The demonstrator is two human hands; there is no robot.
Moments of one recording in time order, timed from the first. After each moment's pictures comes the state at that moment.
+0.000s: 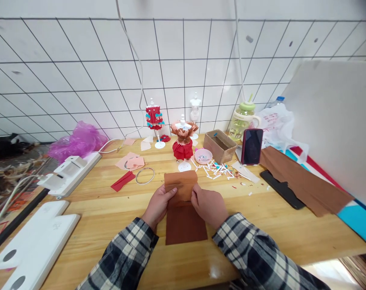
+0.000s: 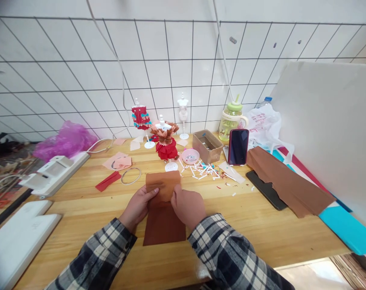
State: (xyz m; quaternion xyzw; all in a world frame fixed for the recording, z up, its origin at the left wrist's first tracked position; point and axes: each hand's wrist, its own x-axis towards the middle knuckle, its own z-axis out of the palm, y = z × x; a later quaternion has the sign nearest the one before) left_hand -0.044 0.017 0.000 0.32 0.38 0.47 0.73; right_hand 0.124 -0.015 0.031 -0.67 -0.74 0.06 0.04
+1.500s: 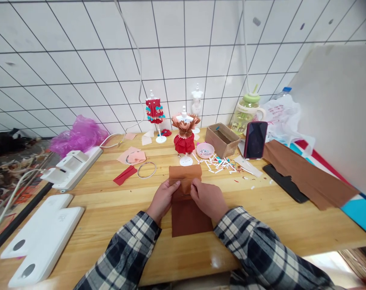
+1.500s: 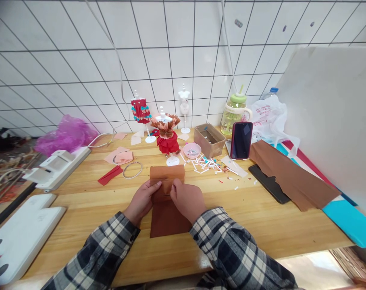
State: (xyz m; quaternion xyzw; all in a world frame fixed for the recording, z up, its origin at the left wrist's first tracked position) left_hand -0.037 0.014 -0.001 0.31 0.39 0.46 0.74; right_hand 0.118 -0.012 0.035 -0.66 -0.74 0.11 0.02
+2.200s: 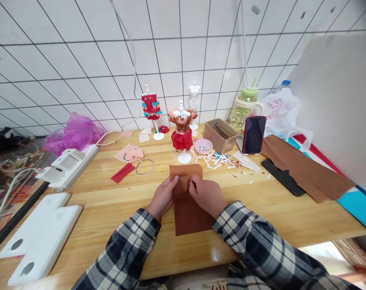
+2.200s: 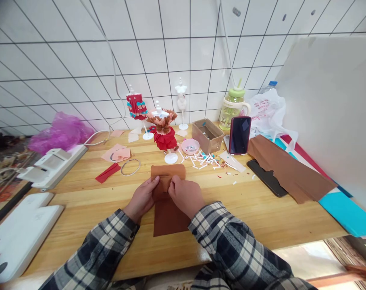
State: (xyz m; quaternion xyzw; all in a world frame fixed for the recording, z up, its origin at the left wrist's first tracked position) left_hand -0.030 0.011 0.000 0.27 0.38 0.46 0.76; right_hand 0.120 -0.014 0.035 -0.66 -0.74 0.11 0.03
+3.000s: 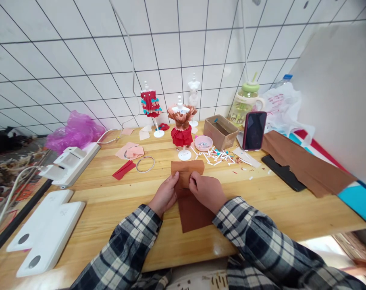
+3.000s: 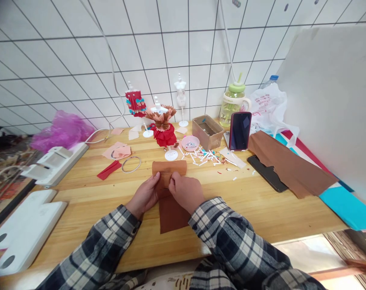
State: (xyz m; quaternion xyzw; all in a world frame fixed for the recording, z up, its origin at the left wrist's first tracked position) left_hand -0.026 0.006 0.002 0.25 0.34 0.44 0.80; right_hand 0.120 -0.016 0.032 -0.66 -0.74 0.10 0.04
